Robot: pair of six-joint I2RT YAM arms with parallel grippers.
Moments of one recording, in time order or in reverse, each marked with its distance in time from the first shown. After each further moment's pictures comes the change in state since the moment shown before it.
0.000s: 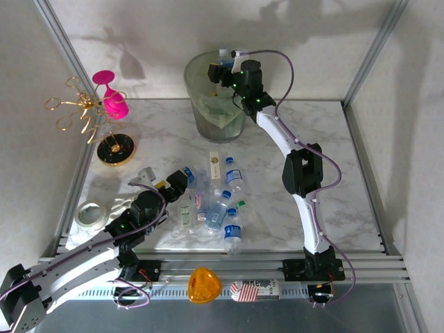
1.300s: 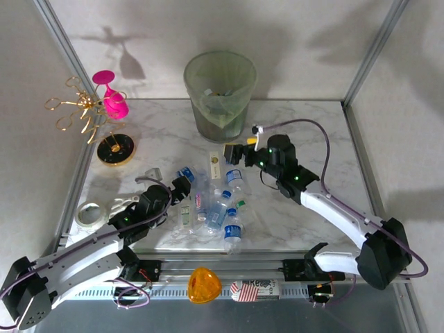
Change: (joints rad) left arm 0.039 0.114 0.072 -0.209 0.087 0.054; right arm 0.185 -1.114 -1.397 0.025 0.014 0.100
